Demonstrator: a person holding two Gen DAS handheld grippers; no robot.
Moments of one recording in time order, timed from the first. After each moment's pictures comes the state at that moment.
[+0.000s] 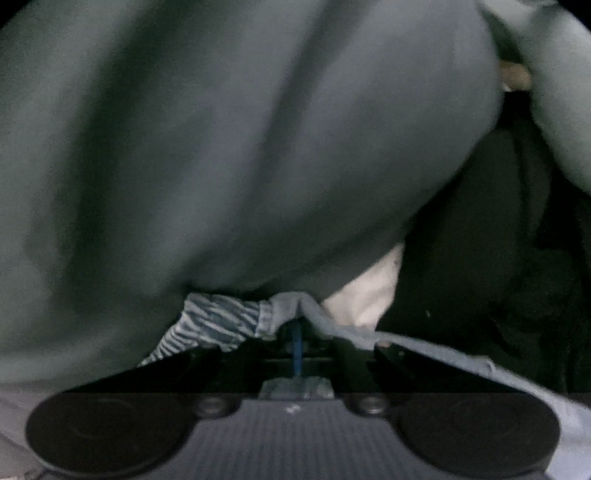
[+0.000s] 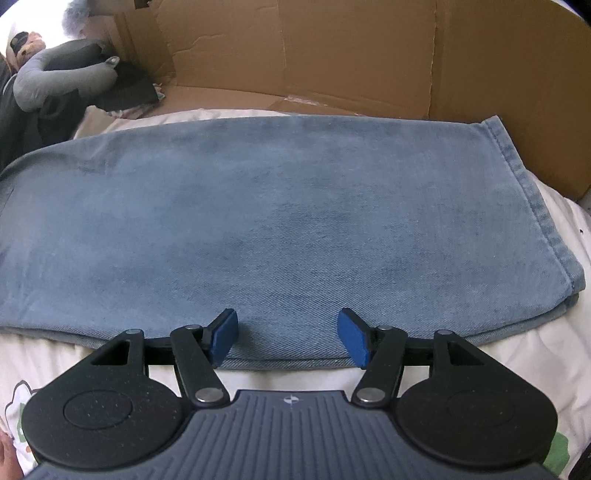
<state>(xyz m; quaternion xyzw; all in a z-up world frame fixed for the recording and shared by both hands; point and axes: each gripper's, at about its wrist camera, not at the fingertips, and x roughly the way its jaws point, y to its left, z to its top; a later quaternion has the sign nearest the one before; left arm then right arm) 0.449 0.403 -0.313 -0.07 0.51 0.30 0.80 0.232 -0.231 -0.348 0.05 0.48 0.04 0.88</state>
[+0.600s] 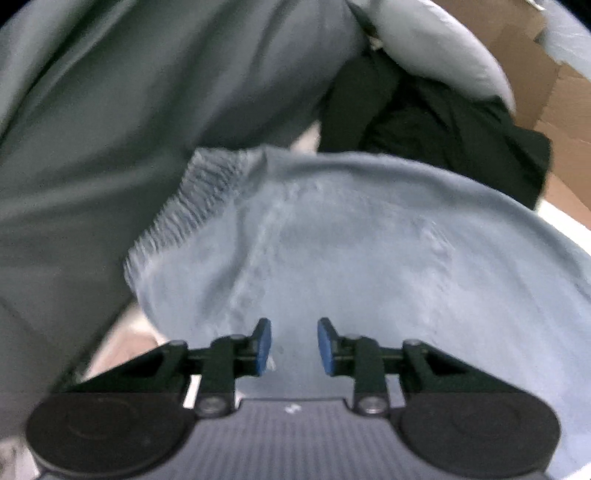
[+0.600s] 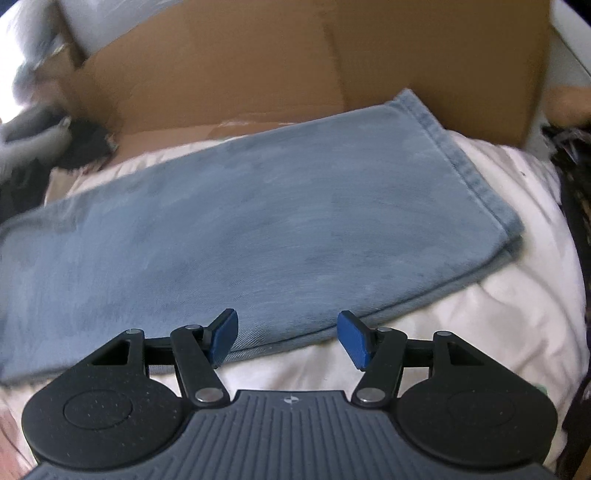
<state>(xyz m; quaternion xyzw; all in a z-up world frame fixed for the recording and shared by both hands) 0.312 0.334 -0.291 -0.07 0.52 0.19 0.83 0.209 -0.284 -0.335 0.15 0.46 -0.03 0.87</state>
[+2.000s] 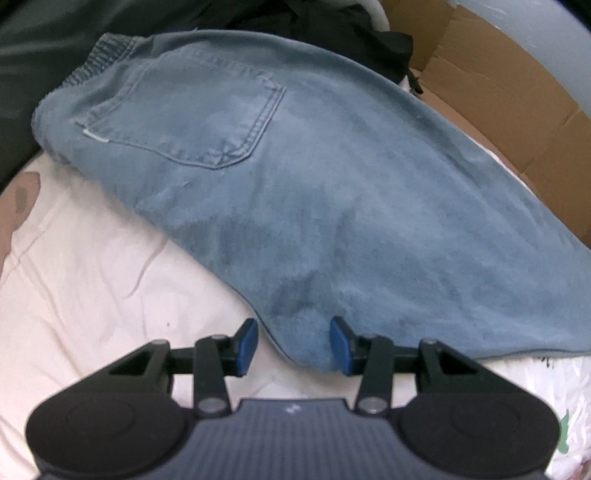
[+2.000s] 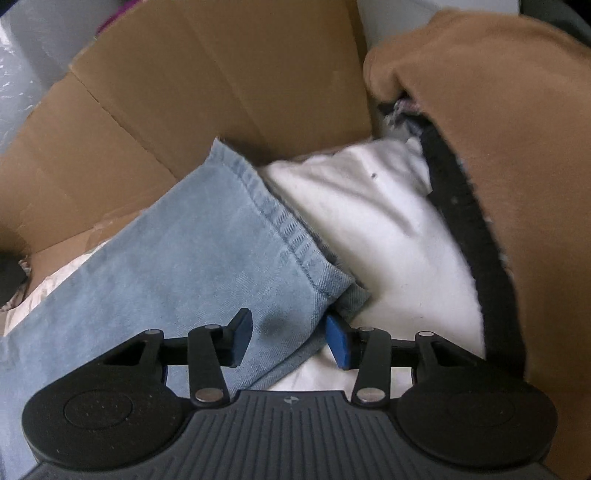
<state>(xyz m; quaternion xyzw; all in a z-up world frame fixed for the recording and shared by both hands) 0.220 0.212 -0.340 -0.16 0.53 0.09 0.83 0.228 -0.404 -0.353 0.27 0.42 -0.18 0.85</state>
